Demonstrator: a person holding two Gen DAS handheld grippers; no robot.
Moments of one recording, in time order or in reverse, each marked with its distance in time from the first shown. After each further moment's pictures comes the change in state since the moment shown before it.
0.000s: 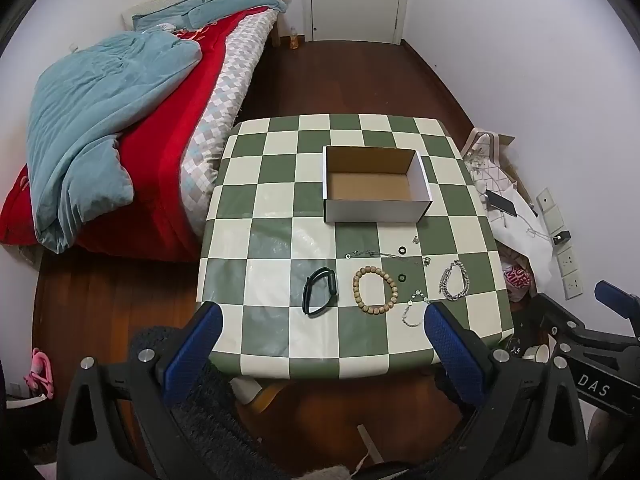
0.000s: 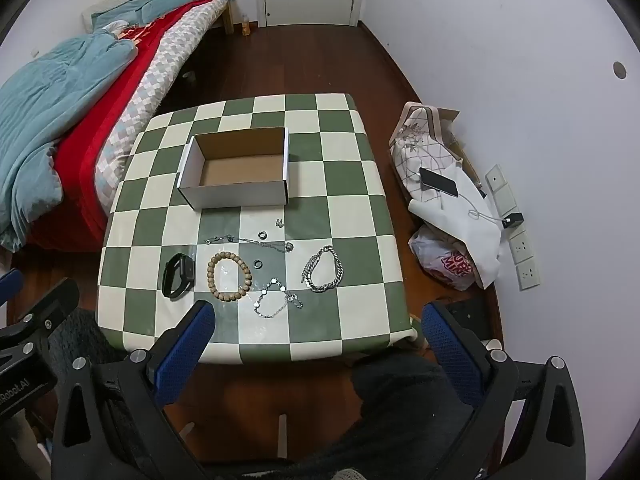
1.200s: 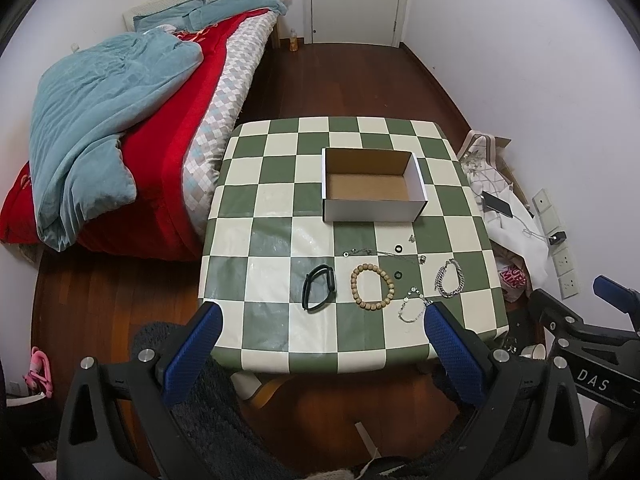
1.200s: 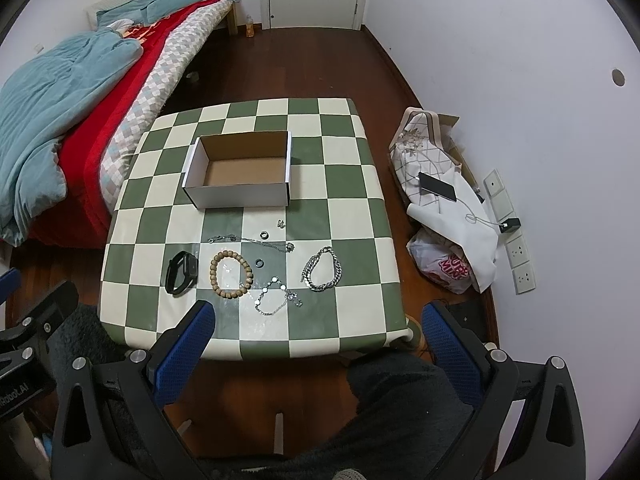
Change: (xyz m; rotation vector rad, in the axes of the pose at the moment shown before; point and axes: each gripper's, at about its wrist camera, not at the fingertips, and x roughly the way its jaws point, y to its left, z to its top) left arm -0.019 0.000 -0.001 -0.001 0.000 -0.004; right arm -0.012 0.000 -0.003 -0.007 -0.007 -0.003
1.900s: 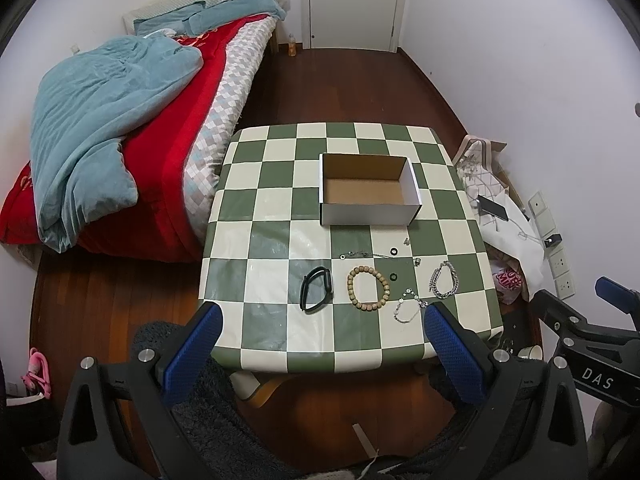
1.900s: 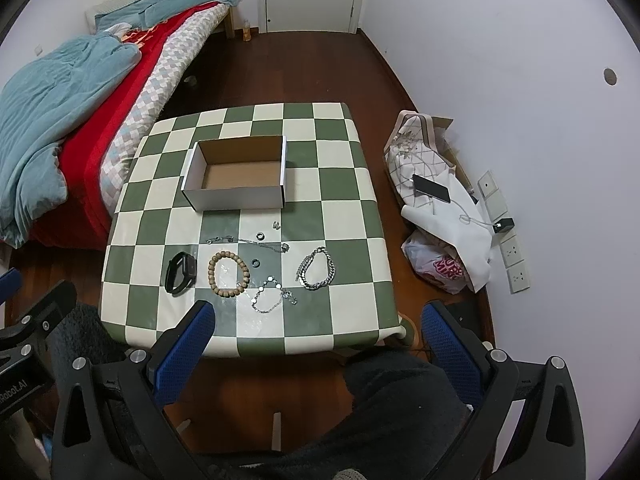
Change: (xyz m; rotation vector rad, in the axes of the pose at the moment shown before) left arm -0.009 -0.005 -0.001 0.000 -0.019 -0.006; right arm -0.021 -0.006 0.001 0.000 -0.008 -0.002
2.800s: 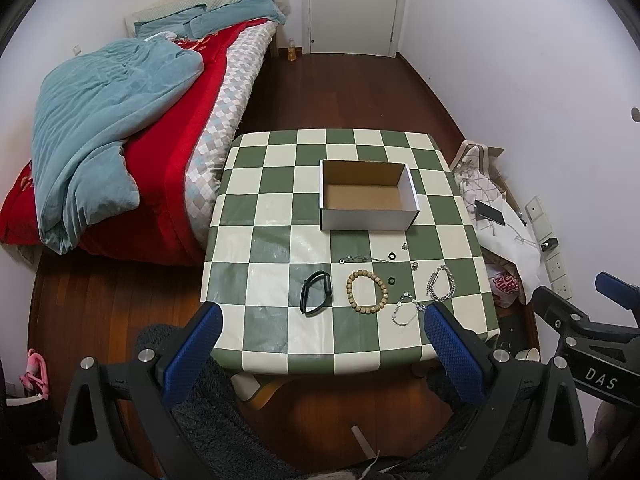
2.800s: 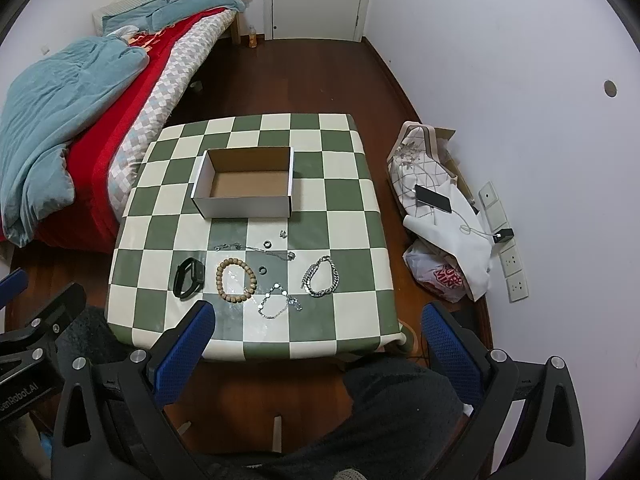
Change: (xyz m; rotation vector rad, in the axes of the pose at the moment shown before) left arm -0.009 0.001 0.005 -0.004 -0.014 -0.003; right arm -0.017 0.006 0.006 -0.018 -0.029 0.004
